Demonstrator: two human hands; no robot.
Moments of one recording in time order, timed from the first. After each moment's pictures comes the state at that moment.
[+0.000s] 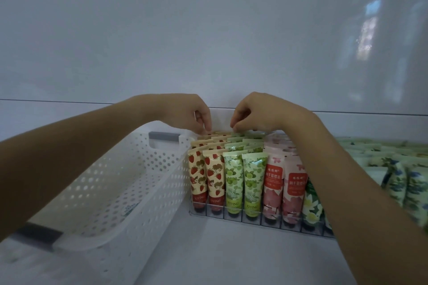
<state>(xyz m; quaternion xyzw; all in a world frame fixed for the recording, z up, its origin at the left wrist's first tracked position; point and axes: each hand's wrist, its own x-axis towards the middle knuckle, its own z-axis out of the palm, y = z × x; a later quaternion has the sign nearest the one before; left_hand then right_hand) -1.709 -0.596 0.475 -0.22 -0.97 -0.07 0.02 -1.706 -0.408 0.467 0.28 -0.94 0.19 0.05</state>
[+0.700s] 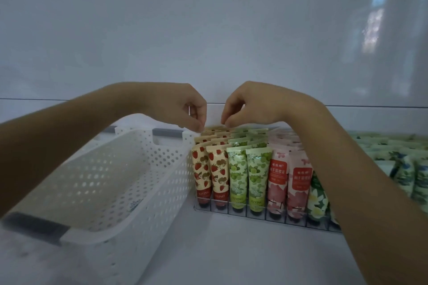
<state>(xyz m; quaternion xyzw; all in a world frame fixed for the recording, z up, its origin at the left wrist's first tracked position) -1.672 -0.603 0.491 -0.25 -0.96 -0.10 0.00 -1.686 -0.417 0.478 0.34 -0.92 0.18 0.05</state>
